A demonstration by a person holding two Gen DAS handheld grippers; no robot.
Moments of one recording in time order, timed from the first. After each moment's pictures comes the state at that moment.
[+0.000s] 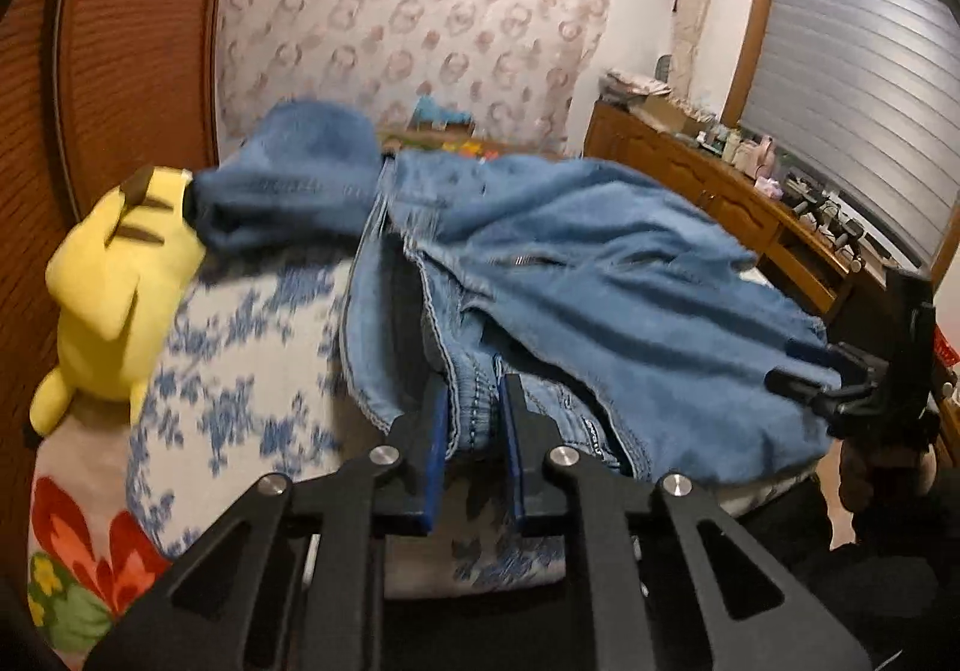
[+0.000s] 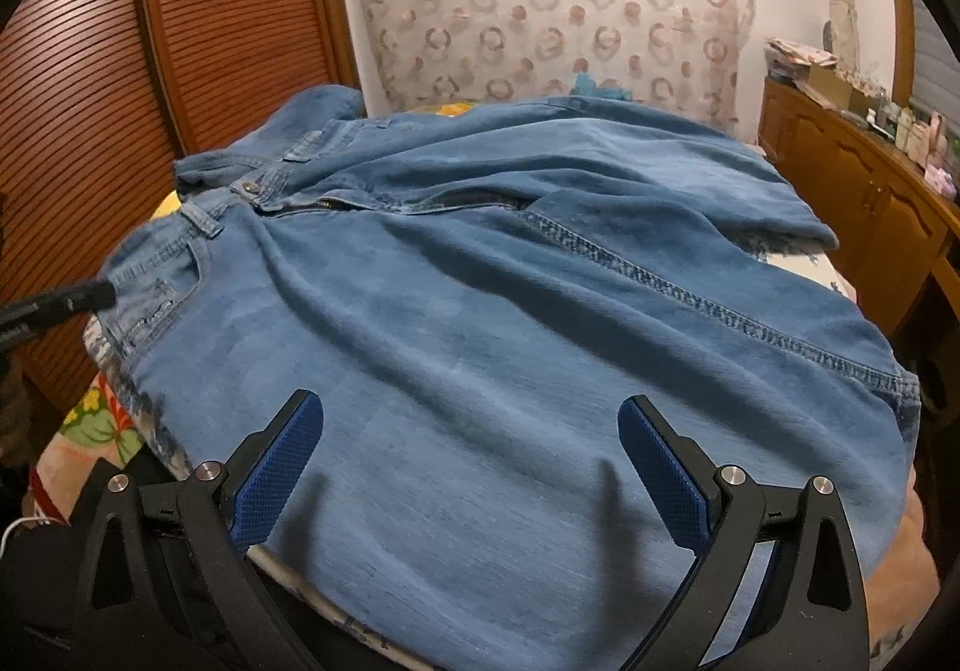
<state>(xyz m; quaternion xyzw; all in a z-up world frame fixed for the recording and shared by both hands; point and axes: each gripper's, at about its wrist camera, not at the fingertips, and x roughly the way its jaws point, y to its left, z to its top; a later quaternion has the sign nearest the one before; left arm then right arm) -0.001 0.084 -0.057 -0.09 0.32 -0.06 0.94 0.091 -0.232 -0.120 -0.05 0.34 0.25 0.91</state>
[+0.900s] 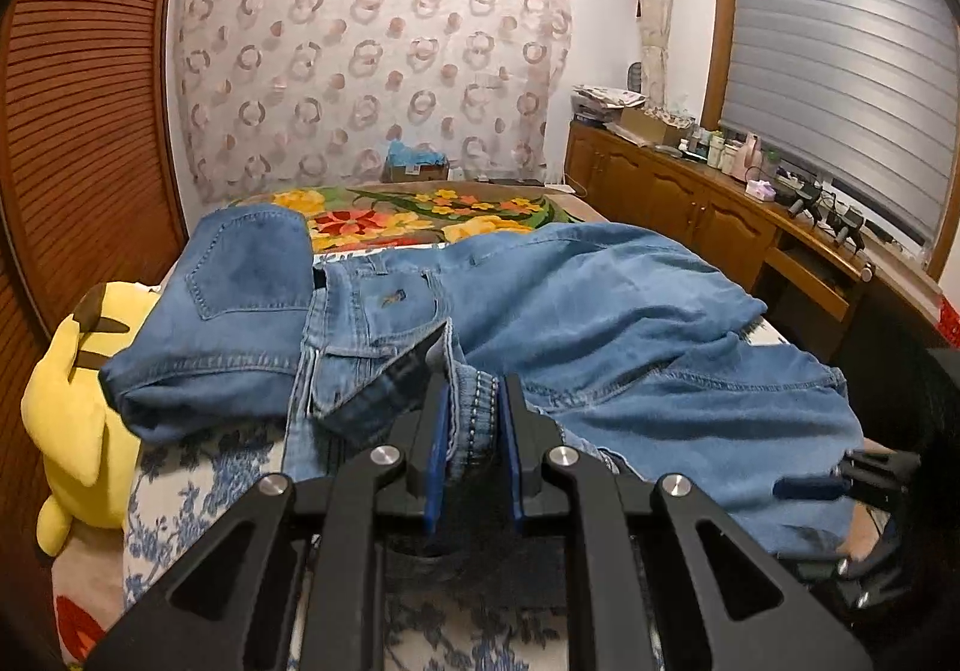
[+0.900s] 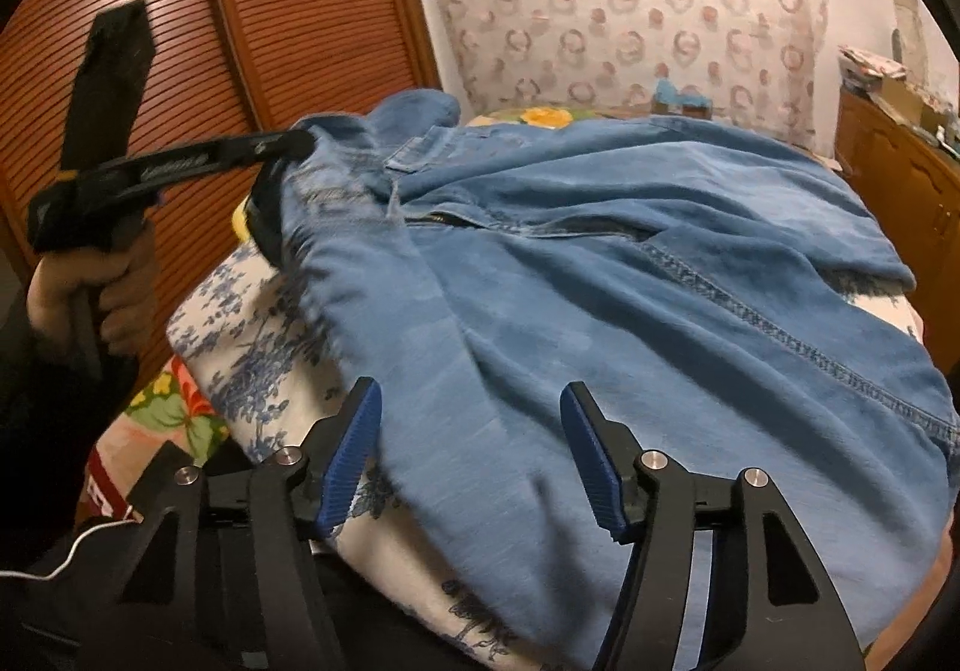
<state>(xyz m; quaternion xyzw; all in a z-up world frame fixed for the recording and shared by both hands) 0.103 0.053 -0.018 -0.04 0.29 -0.07 0.95 0.082 -0.201 -0.107 -0.05 0.34 0.34 0.87</state>
